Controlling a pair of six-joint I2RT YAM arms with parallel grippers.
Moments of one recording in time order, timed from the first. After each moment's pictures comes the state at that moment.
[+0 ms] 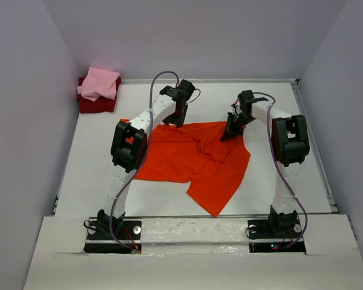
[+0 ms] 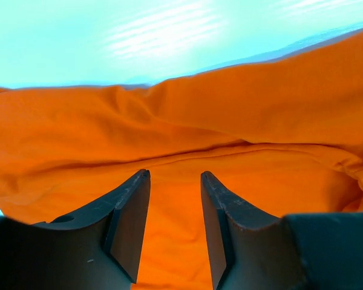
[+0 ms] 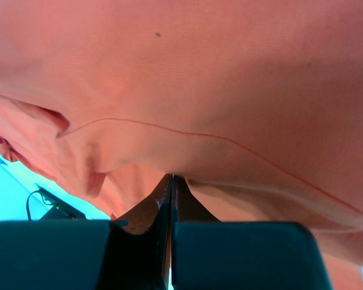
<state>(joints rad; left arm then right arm) -0.55 2.25 2.07 -1.04 -0.27 -0.26 0.17 2.16 1.61 -0.79 -0.52 0.40</state>
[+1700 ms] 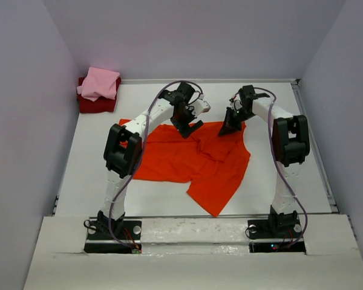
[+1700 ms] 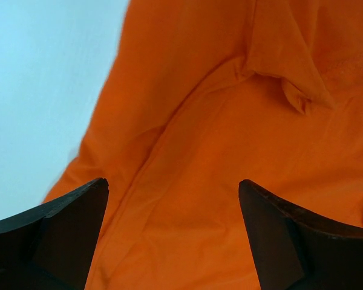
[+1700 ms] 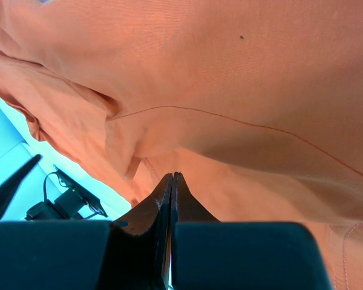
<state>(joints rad) -0.59 2.12 1.92 -0.92 0.09 0.43 0.17 2.16 1.69 -0.83 -0.61 0.37</state>
